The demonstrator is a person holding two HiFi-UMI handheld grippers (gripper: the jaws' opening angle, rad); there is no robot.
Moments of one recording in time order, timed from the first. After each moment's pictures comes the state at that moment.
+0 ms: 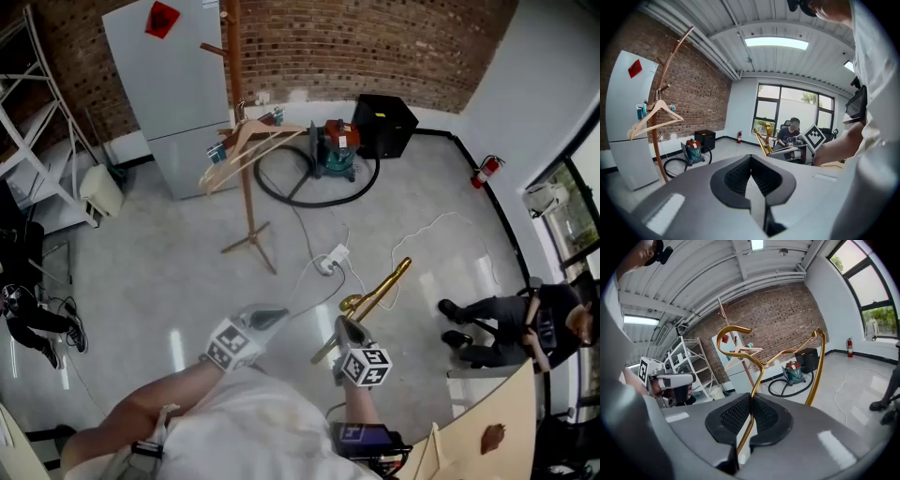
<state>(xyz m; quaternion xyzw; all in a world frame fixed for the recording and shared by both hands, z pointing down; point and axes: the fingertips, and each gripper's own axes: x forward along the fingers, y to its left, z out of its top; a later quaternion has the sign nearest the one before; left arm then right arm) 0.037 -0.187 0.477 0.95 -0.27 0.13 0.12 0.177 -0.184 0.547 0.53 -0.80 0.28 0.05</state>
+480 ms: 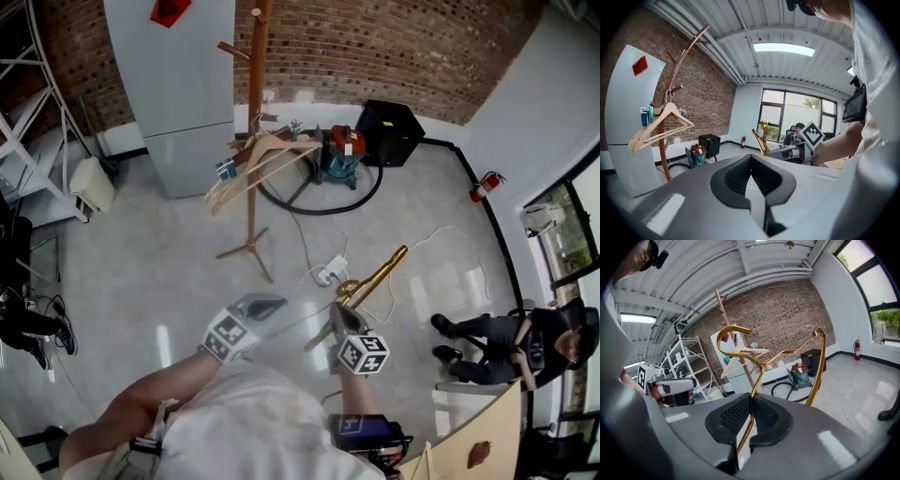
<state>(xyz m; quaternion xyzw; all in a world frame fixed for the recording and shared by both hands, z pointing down) -0.011 -0.306 0.475 0.95 -0.28 0.10 0.12 0.122 -0.317 0.532 0.52 -0.81 0.28 0.06</state>
